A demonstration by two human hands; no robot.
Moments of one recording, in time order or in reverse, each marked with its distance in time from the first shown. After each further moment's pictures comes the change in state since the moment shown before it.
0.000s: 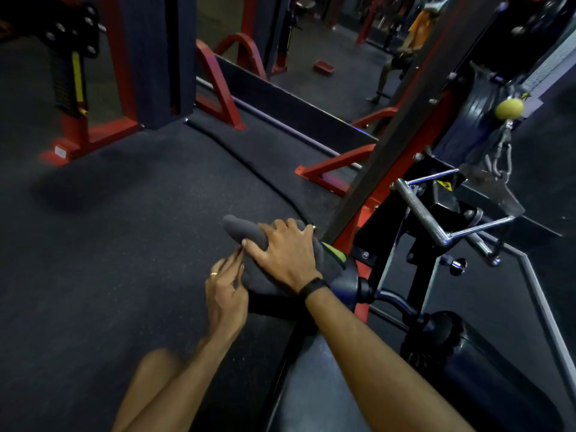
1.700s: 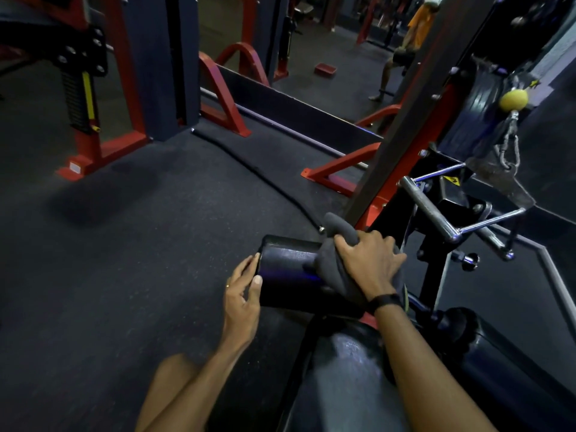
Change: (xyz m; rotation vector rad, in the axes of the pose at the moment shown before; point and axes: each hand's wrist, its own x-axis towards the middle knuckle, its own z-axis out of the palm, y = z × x) left_hand -0.011 0.004 -0.009 -0.268 -0.138 -0.029; right_hand -0.038 0.089 -0.024 0.036 0.011 0.696
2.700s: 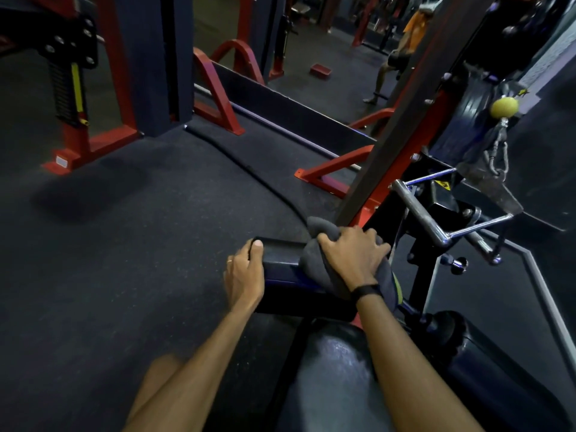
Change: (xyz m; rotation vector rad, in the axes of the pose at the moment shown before) left_hand 0.051 0.022 0.031 0.233 0.061 -0.293; right_hand 0.004 -0.020 -0.006 -0.063 0.025 -0.092
